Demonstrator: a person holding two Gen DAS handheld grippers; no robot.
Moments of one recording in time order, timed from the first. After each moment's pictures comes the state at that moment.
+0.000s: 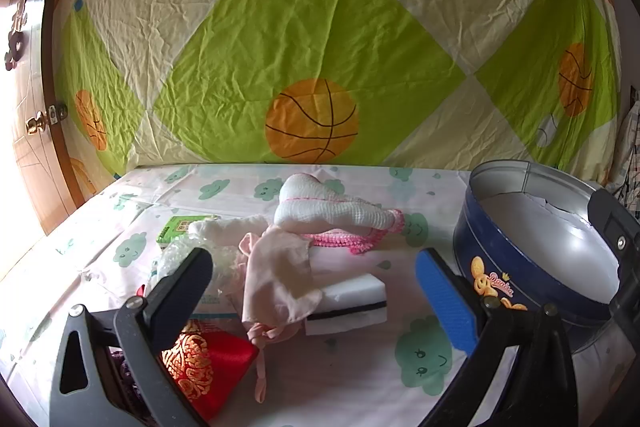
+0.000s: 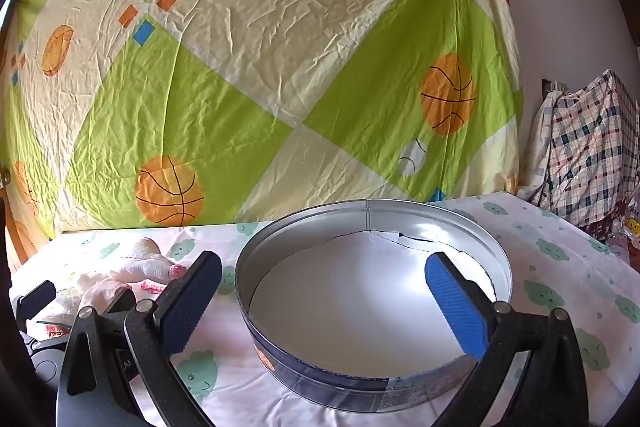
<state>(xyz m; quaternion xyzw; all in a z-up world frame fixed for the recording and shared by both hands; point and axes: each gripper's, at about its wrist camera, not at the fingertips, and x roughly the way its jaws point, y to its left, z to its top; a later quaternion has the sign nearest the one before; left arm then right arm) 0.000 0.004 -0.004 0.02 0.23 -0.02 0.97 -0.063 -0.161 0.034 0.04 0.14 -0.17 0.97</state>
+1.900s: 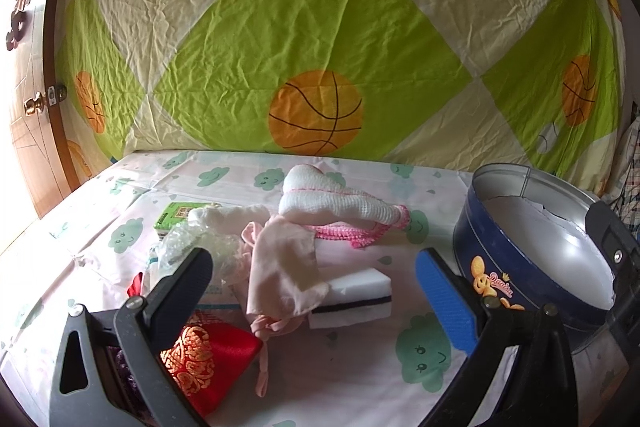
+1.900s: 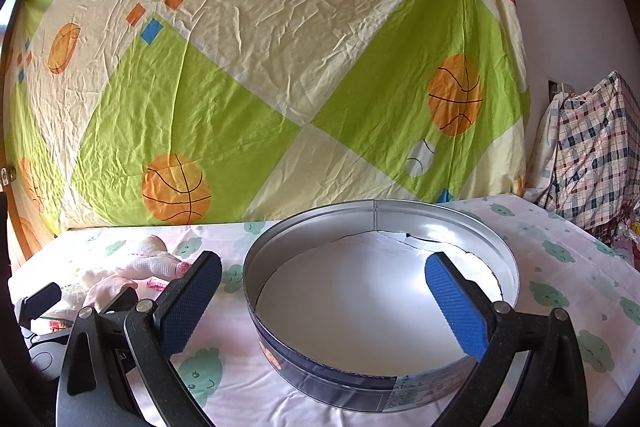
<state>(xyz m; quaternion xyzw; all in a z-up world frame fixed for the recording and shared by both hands) 0.002 0.013 -0.005 -0.01 0.24 -0.02 0.97 -0.062 -0.160 0.030 0.04 0.14 -0.15 0.98</state>
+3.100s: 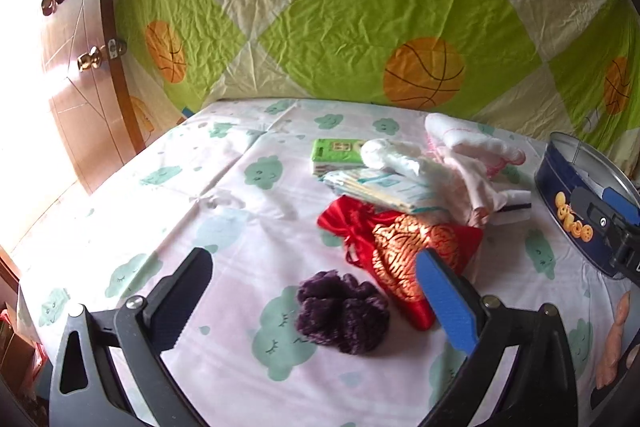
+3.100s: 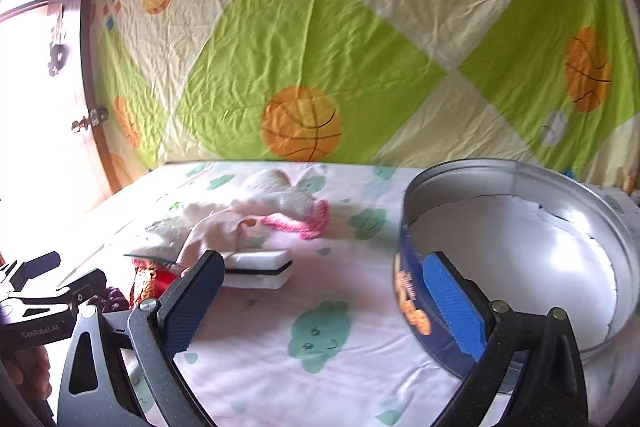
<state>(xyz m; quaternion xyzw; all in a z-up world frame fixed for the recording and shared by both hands) -0.045 0.157 -0.015 -0.01 0.32 0.05 0.95 -0.032 -0.105 0.009 0.02 0.23 0.06 0.97</state>
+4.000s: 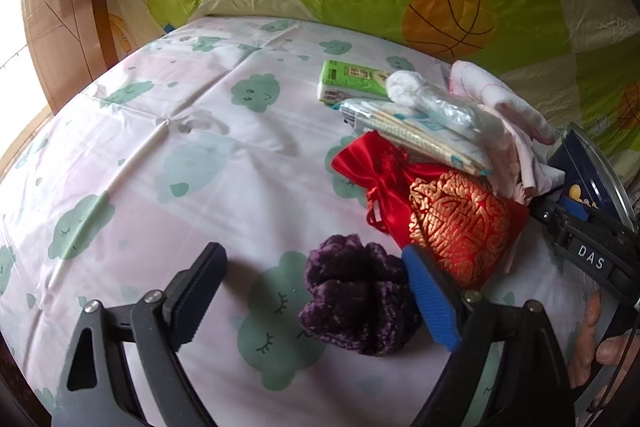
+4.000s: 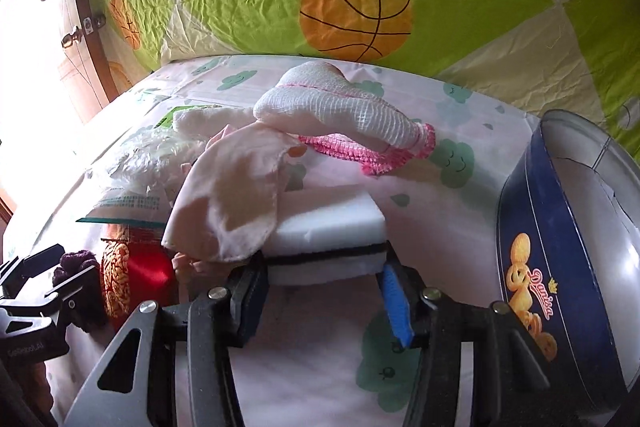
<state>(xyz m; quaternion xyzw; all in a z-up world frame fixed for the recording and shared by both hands) -0.006 0.177 -0.051 -0.08 0.43 0.01 0.90 0.052 -0.043 -0.034 -0.03 0.41 0.09 0.91</state>
